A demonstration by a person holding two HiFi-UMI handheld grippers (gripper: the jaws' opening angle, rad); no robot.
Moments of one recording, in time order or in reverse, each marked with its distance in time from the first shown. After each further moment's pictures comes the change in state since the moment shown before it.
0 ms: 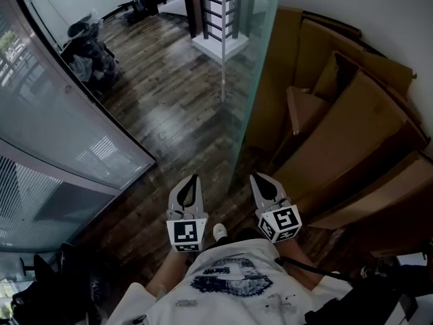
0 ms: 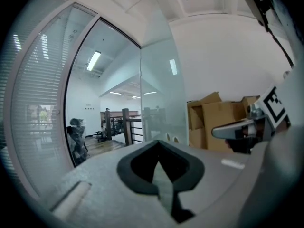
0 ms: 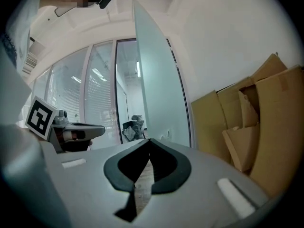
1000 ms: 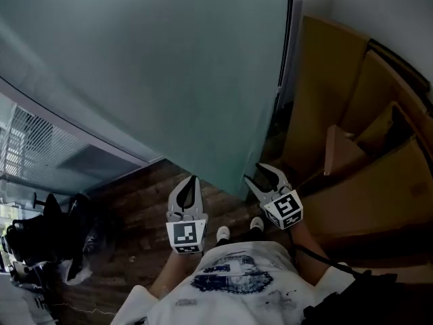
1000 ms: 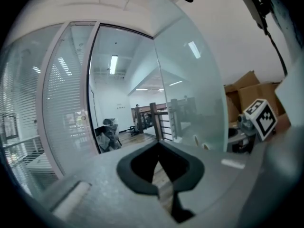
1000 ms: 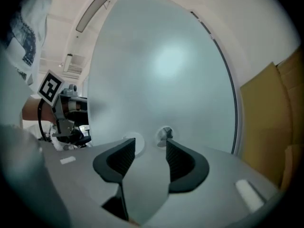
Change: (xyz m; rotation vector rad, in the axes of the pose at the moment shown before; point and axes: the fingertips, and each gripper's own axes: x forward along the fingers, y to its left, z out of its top) left arm 0.052 0.022 0.011 0.035 0.121 0.413; right arm 0.132 -0.048 -0.030 -0.152 0.132 0.596
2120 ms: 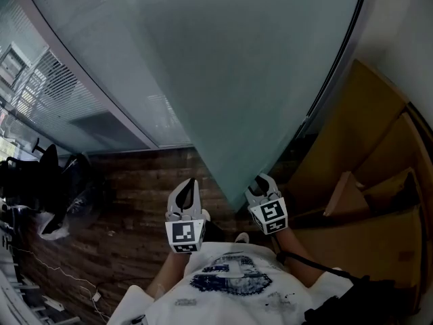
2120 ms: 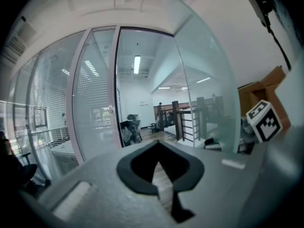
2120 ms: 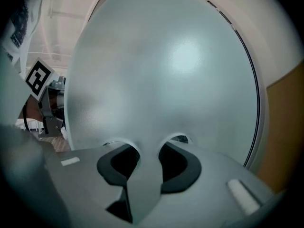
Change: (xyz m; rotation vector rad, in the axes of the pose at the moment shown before) left arm -0.012 0.036 -0.025 -0.104 0.027 0.290; right arm 0.073 0.015 0.002 -0.097 0.063 0.150
